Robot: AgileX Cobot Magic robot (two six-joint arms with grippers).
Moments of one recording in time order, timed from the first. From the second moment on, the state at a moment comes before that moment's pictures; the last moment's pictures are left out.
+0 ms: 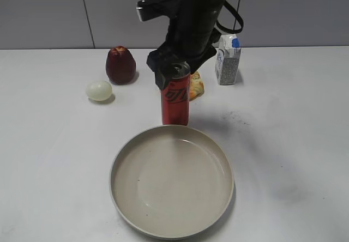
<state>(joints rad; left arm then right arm) -0.01 -0.01 -0.50 -0.17 1.03 0.11 0.61 2.17 -1.86 0.13 1.01 -0.09</state>
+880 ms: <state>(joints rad) -0.01 -0.01 -0.50 -0.17 1.03 0.11 0.42 1.44 -1.36 0.00 1.21 0.04</state>
